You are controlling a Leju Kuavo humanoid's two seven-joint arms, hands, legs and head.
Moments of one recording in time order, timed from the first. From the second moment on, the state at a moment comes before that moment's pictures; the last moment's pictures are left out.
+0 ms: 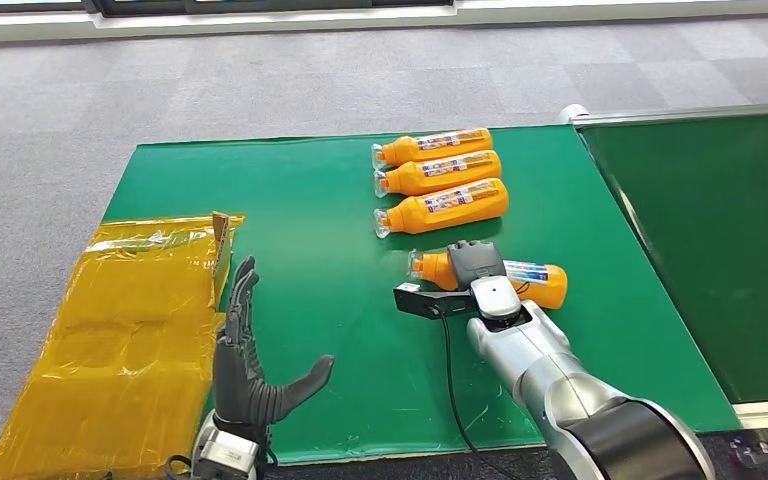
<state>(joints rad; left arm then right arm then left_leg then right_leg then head) 0.04 -0.18 -0.33 -1.43 -0.32 0.39 -0.62 -0.78 0.14 0.37 -0.29 1.51 -0.13 0.09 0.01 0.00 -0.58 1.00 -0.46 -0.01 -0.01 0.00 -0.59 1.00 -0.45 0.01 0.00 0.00</state>
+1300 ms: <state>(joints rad) 0.02 -0.19 -0.19 -1.47 -0.41 0.35 -0.62 -0.27 0.20 0.34 -1.24 1.03 -0.46 -0.29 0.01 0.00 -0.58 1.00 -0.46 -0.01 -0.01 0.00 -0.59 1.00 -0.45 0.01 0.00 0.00</state>
